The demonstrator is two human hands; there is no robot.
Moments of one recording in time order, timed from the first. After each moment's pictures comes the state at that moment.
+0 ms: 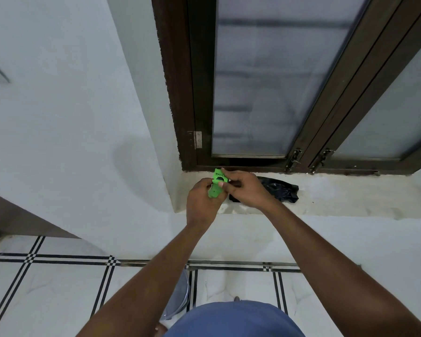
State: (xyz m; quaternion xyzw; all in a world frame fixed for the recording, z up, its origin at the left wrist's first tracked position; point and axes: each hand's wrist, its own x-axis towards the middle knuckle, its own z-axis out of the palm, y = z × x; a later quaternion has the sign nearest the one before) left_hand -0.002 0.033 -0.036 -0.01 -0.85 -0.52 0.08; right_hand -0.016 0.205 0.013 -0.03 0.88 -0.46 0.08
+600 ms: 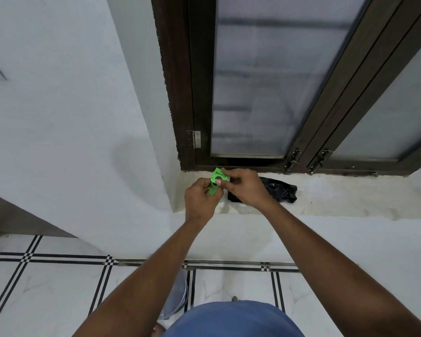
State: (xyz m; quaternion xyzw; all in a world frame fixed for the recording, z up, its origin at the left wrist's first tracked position) left_hand -0.006 0.033 -0.031 0.02 -0.84 -0.54 0.05; right_hand -0.018 0.204 0.011 0.01 0.91 -0.42 0.02
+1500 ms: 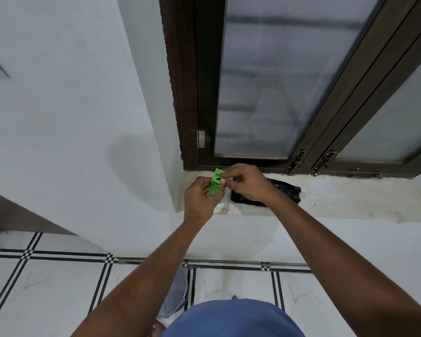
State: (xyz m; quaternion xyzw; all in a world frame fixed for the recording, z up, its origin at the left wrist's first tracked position) left_hand -0.014 0.023 -0.033 0.03 -0.83 -0.56 0.03; right_hand -0.040 0.212 0.023 -0.10 0.93 -0.36 0.06
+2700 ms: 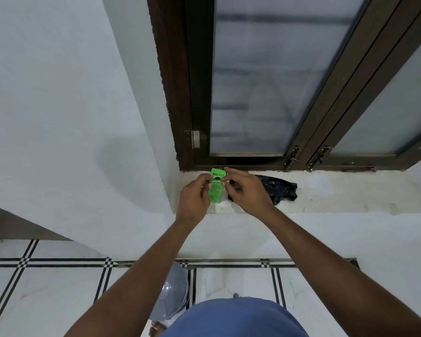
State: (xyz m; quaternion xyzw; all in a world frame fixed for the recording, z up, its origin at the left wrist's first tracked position) left_hand -0.018 0.004 -0.030 -0.13 -0.87 -0.46 0.10; right_hand -0.001 0.203 -0.001 -0.10 0.92 -0.37 -0.10
